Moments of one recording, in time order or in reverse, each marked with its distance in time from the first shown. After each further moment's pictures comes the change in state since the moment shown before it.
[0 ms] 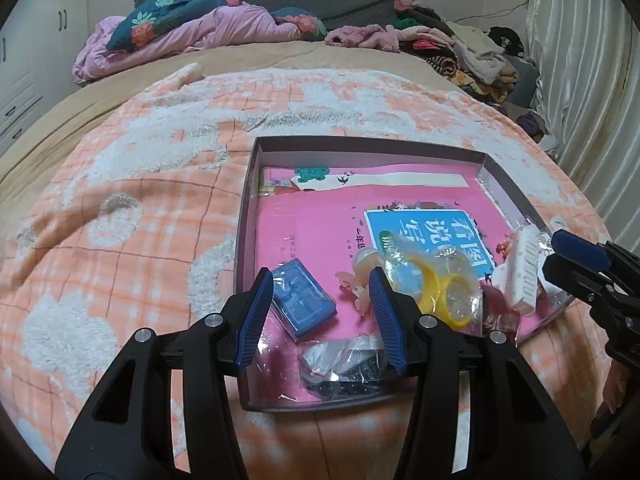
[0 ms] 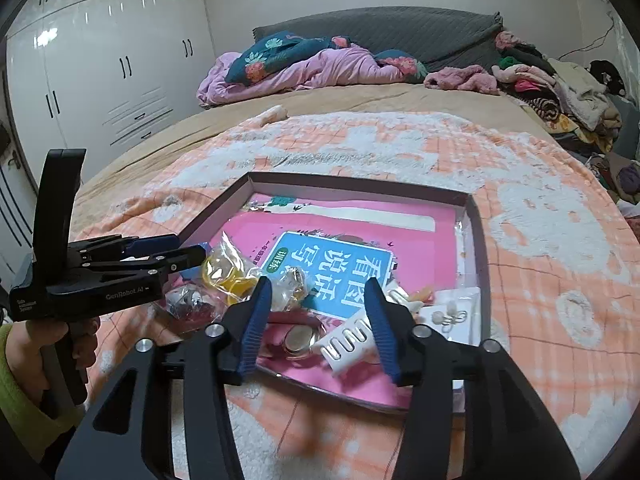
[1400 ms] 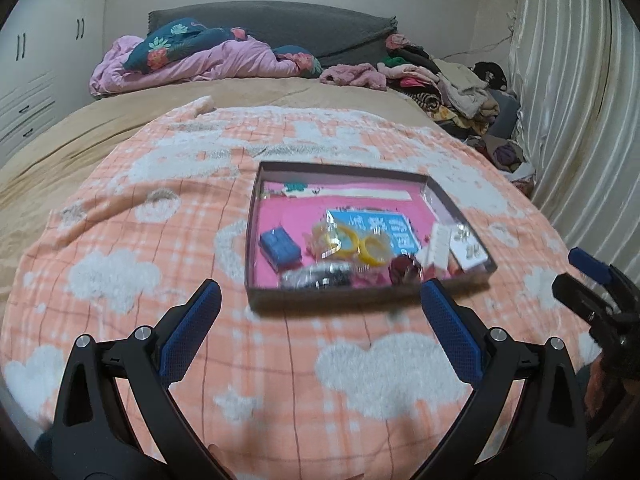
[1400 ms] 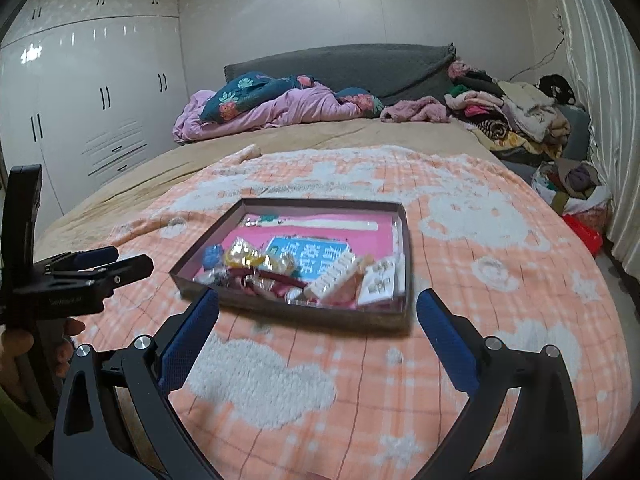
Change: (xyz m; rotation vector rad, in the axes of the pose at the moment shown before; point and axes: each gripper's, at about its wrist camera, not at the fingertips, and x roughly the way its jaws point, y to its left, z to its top) left arm -0.118 -0.021 -0.055 -0.026 -0.131 -0.021; right arm -0.126 0.026 -0.051 0.046 -0.131 -0.142
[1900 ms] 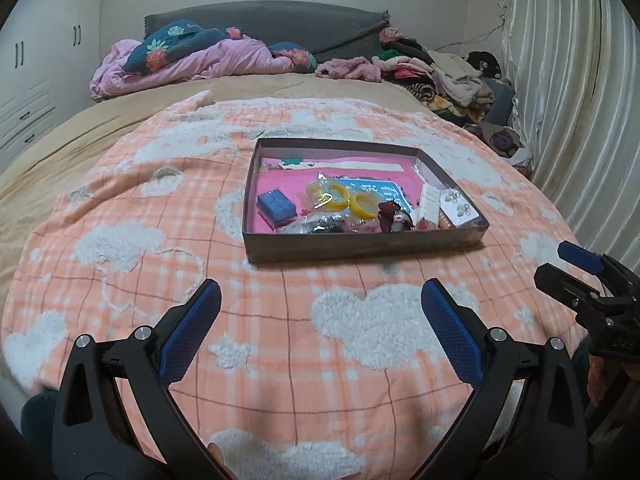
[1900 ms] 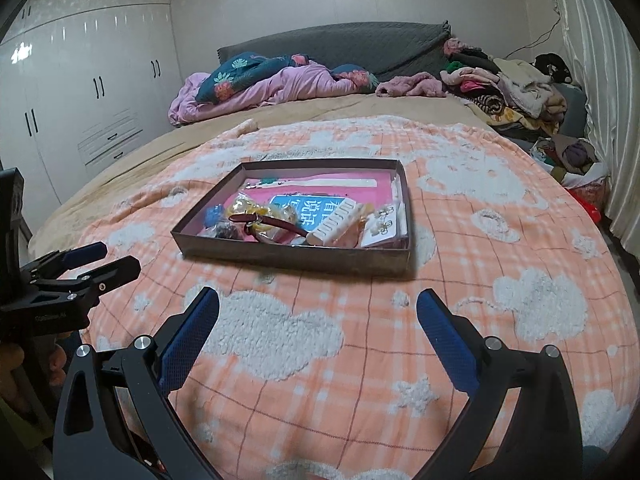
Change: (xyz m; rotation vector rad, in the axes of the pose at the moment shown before) left arm -0.017 -0.007 -0.037 0.032 0.010 0.000; right arm -0.005 0.007 -0.035 0.028 0.073 -0.007
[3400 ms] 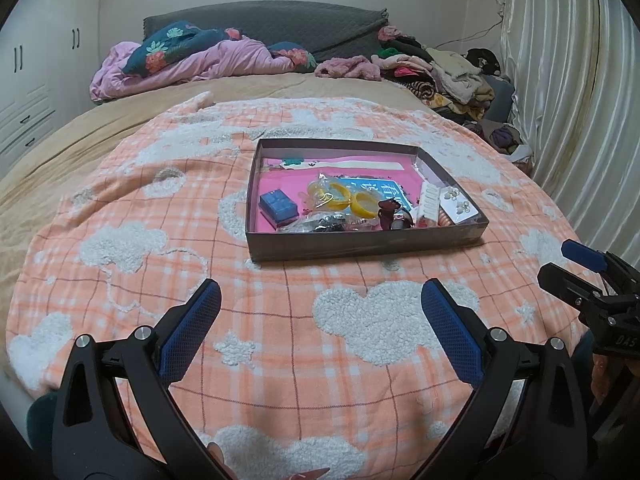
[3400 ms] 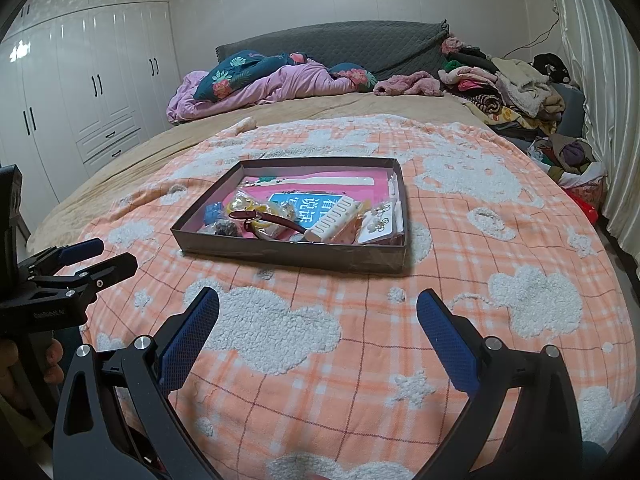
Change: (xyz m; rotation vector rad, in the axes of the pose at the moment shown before) left arm -0.005 0.002 0.000 0.002 0.002 0.004; right arm -0.003 -0.001 -0.001 0.001 0.011 -0.008
